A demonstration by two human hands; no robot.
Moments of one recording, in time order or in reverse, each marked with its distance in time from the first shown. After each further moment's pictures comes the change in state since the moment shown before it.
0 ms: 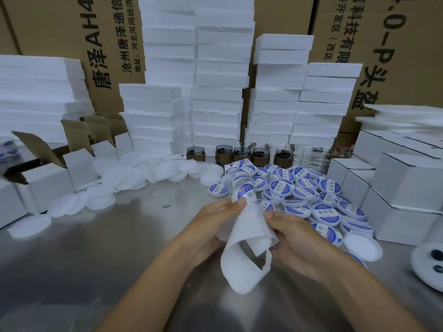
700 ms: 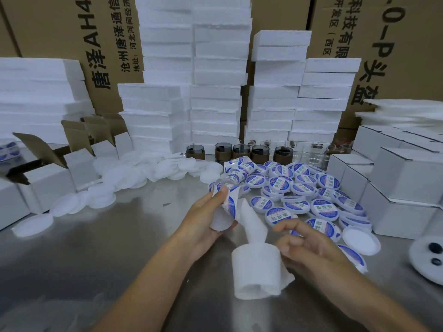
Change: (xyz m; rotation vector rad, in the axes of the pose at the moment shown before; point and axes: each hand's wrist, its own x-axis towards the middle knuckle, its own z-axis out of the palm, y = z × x) left_hand 0.005 -0.001 -0.006 -0.099 0.130 0.069; right_hand -0.047 0.018 -0.021 -0.307 -0.002 -0.271
